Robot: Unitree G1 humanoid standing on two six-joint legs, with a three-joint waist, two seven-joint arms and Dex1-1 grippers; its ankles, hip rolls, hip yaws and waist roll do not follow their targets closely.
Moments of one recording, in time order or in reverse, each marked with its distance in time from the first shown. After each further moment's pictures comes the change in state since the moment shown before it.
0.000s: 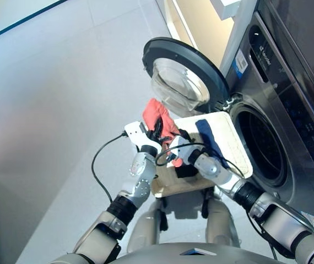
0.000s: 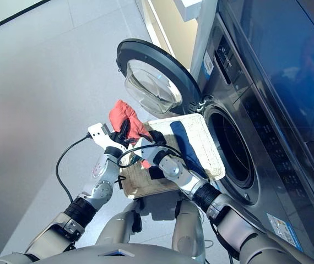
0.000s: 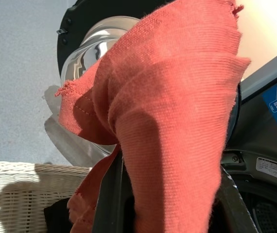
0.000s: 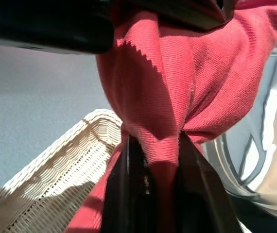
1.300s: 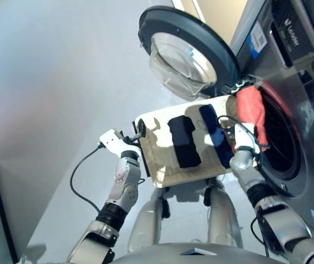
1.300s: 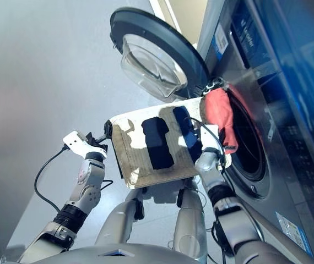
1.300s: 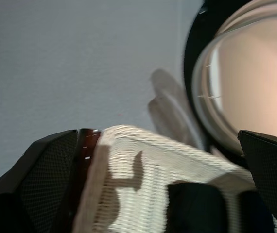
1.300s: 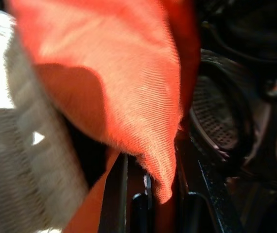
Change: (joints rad) left arm 0.066 0.050 0.154 0.007 0.010 -0.043 0.133; right arm -0.154 -0.018 -0.654 0.578 -0.061 0.108 -0.756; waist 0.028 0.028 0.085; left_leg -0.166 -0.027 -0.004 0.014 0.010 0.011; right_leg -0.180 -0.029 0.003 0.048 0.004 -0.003
